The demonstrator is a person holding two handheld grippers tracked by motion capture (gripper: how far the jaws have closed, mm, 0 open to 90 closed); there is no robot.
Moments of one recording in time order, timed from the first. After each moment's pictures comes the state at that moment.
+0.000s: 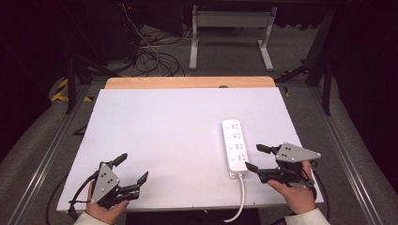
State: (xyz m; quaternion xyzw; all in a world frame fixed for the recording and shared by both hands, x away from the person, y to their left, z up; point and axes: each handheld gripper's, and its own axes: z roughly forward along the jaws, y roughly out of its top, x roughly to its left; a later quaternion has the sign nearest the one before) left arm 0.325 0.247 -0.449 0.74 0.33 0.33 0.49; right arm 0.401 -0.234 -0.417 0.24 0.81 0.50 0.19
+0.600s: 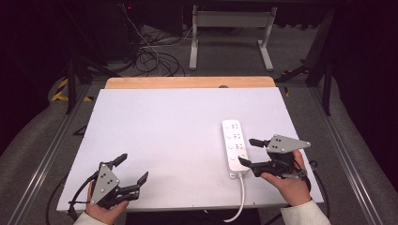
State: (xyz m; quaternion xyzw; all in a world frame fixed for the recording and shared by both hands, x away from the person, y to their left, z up) left arm 0.324 0.247 -0.448 0.74 0.32 0.34 0.49; right arm 0.416 -0.216 -0.406 0.23 0.82 0.49 0.18
